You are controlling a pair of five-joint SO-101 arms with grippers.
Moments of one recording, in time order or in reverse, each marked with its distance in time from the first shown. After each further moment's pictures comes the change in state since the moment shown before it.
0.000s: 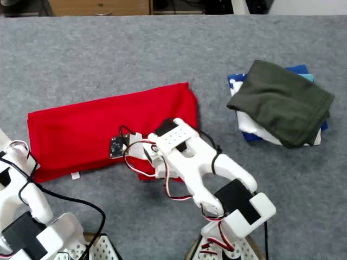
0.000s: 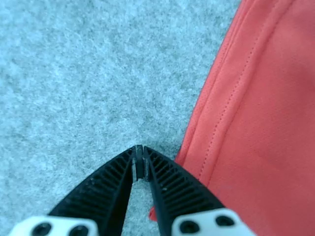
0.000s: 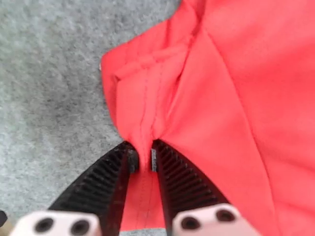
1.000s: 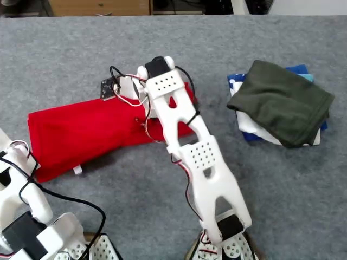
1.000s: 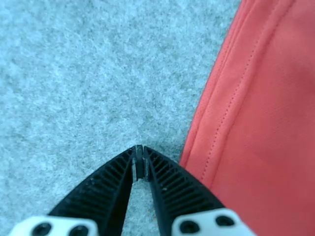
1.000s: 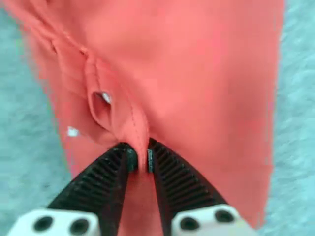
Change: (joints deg) left arm 0.0 0.0 0.0 0.0 0.0; right arm 8.2 60.1 -109.5 40.2 11.6
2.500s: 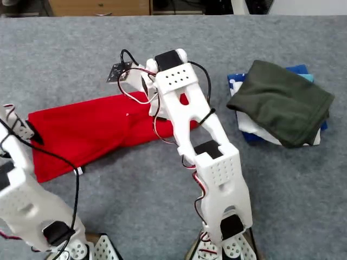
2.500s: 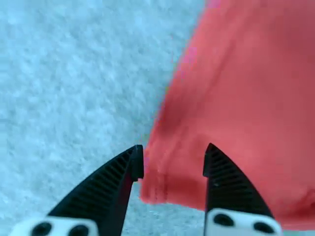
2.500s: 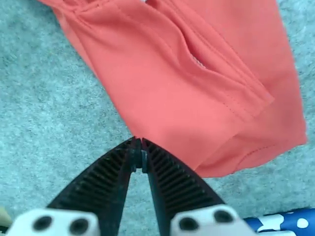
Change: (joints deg) left arm 4.3 38.9 -63.6 53.3 4.6; right arm 1.7 -26.4 30.8 0.4 -16.9
